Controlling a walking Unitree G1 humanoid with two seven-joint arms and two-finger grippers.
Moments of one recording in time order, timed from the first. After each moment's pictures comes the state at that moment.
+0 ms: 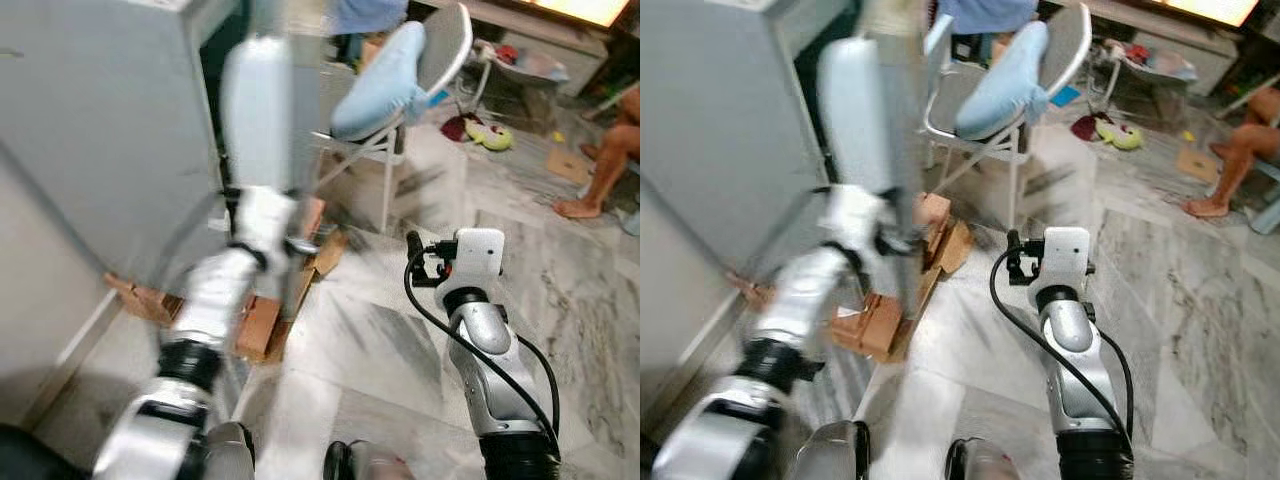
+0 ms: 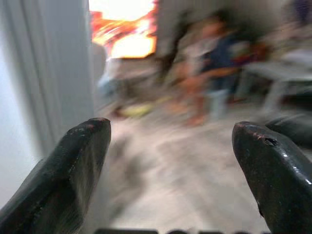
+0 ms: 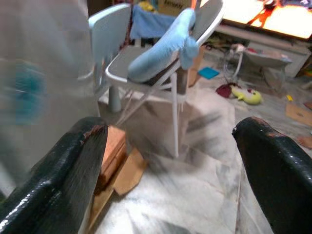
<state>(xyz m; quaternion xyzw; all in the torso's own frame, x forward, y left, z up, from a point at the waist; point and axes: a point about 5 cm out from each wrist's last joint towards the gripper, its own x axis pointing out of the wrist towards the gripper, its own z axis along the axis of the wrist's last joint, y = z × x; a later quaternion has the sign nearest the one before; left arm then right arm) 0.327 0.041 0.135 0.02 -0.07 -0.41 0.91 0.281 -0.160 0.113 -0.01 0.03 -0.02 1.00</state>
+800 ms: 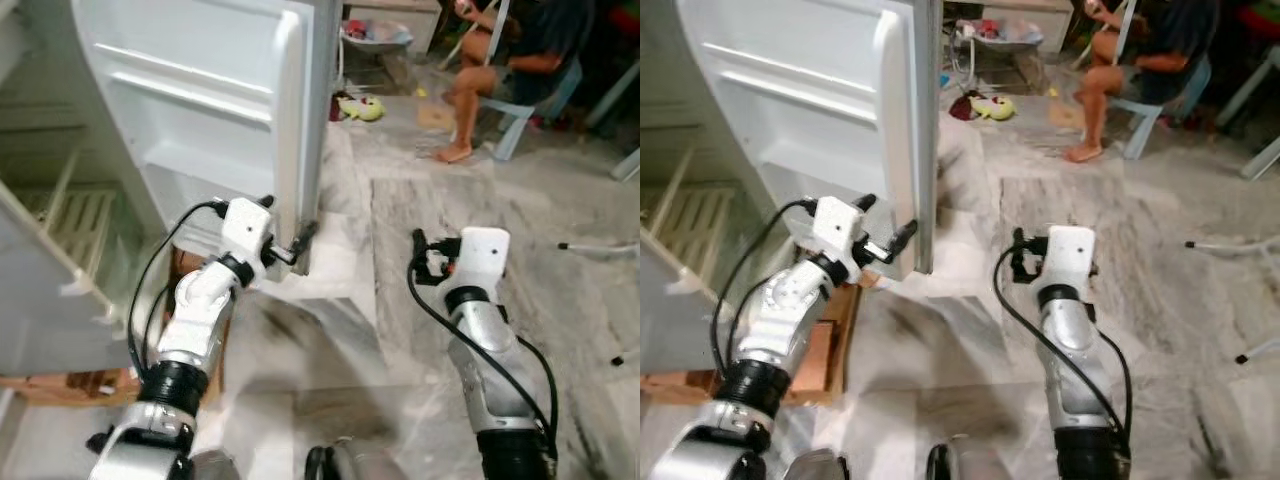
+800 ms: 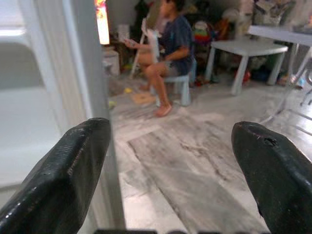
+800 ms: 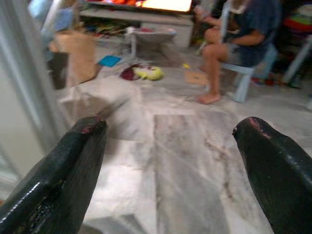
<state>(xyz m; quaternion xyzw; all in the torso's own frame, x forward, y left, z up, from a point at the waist) 0.312 0.110 0.102 0.04 -0.03 -0.29 0.96 0.284 -0.164 0.105 0.00 0.04 -0.05 1.00</state>
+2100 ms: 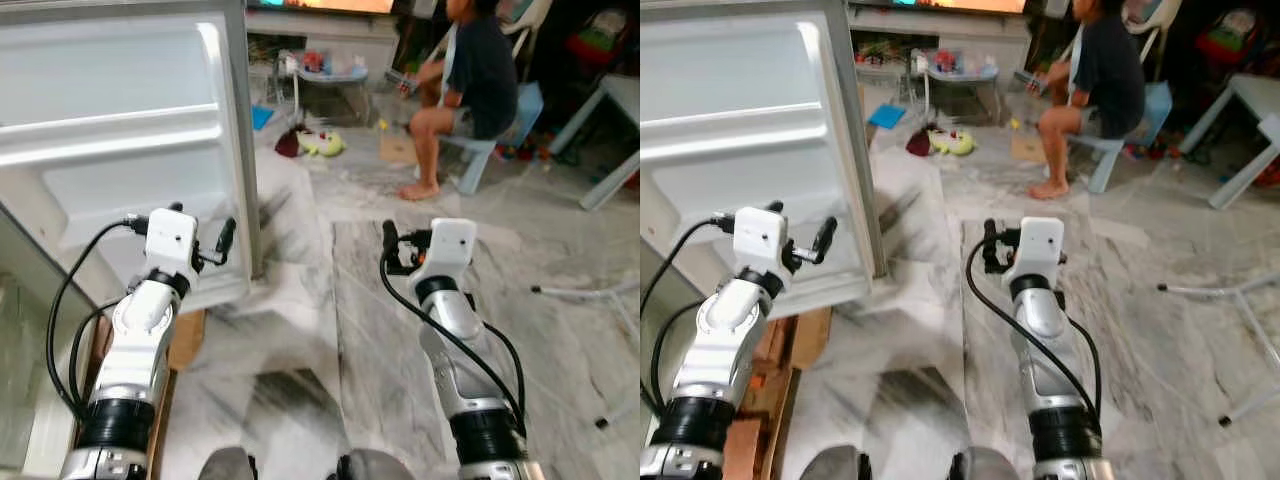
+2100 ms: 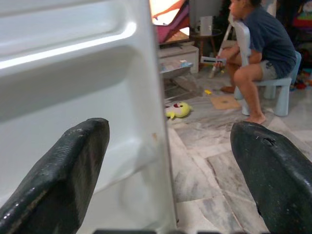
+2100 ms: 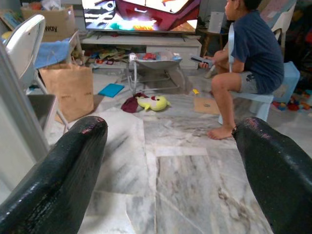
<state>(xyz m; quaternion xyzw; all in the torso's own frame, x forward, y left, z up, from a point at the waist) 0.294 0.180 0.110 0.09 -0.02 -0.10 0.99 0.301 -0.134 0.109 0.02 0.02 0.00 1.00</state>
